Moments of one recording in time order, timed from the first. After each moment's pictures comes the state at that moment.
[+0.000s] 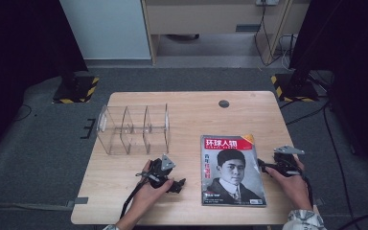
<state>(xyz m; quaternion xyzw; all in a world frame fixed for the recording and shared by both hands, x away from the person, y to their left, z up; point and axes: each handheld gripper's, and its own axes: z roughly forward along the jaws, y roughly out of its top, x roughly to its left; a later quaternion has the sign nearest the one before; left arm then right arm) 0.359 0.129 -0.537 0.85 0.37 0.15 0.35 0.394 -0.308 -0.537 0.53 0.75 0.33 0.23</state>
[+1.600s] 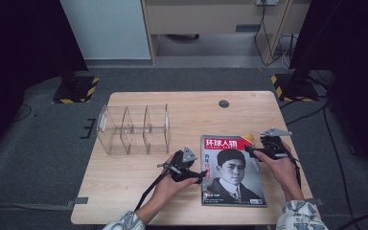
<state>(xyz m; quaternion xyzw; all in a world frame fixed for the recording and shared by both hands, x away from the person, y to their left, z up) 0.378 0.062 -0.518 0.84 0.34 0.12 0.40 0.437 -0.269 -0.501 0.48 0.77 0.37 0.20</state>
